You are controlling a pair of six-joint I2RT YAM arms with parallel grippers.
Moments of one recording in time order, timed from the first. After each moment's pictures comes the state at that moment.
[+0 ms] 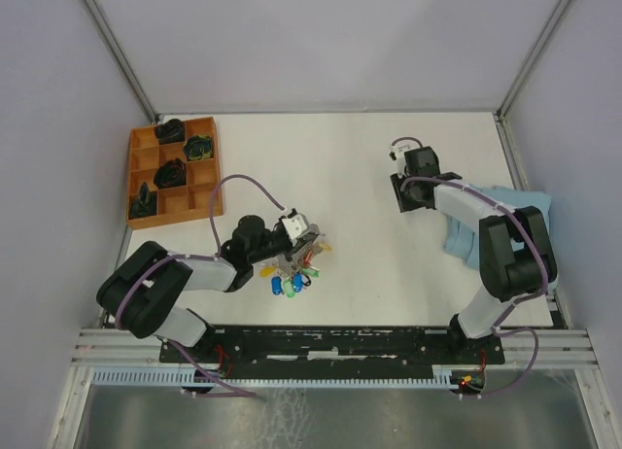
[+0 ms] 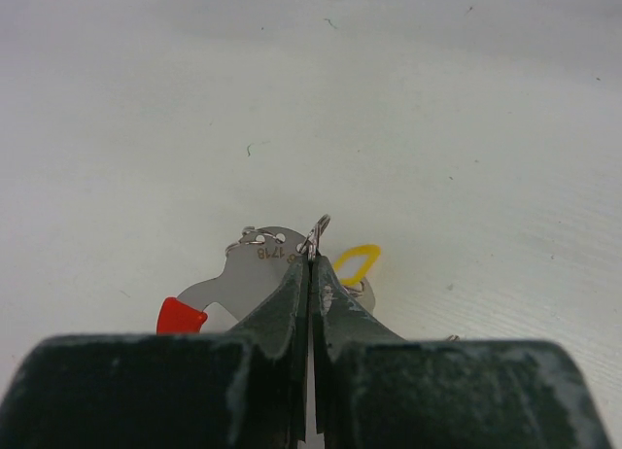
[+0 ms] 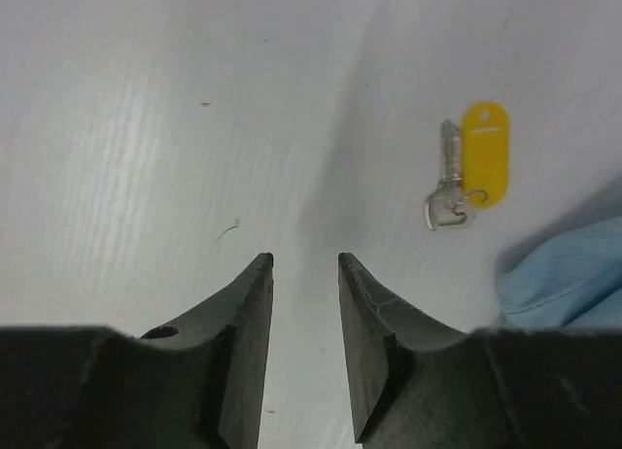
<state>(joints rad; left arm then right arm) -0.62 1.46 0.35 0.87 0.46 0.29 0.29 1.66 1.04 -0.34 0.06 -0.07</state>
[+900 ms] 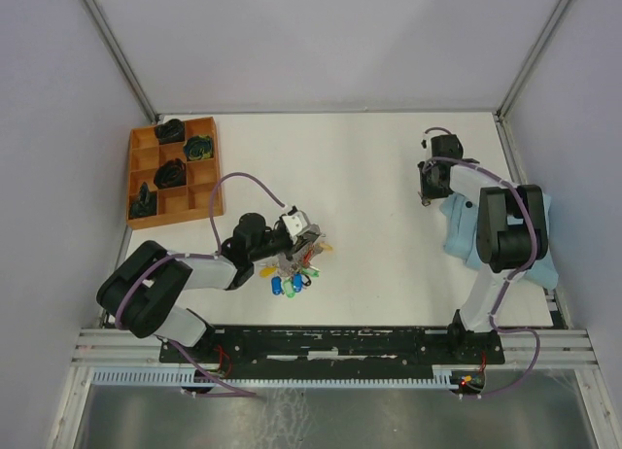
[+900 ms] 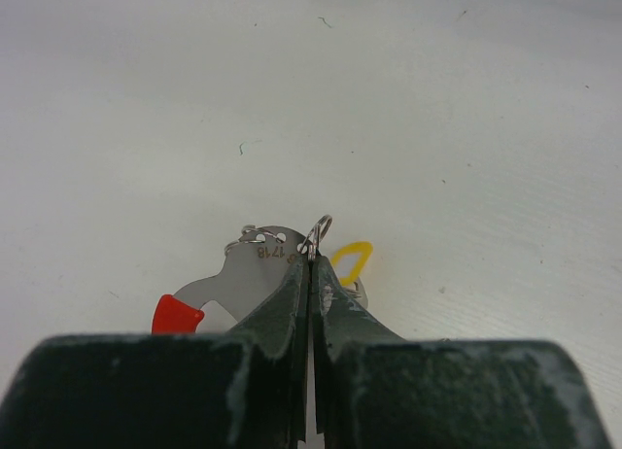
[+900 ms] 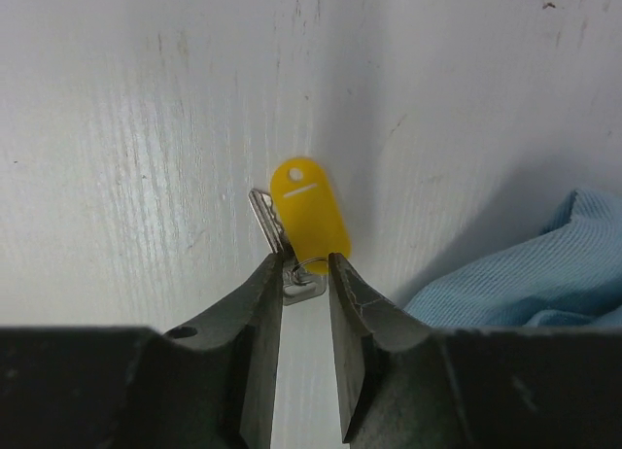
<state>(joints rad) -0.61 1.47 0.38 0.83 0.48 0.25 0.05 1.88 1.21 -0.36 0.07 -0.01</state>
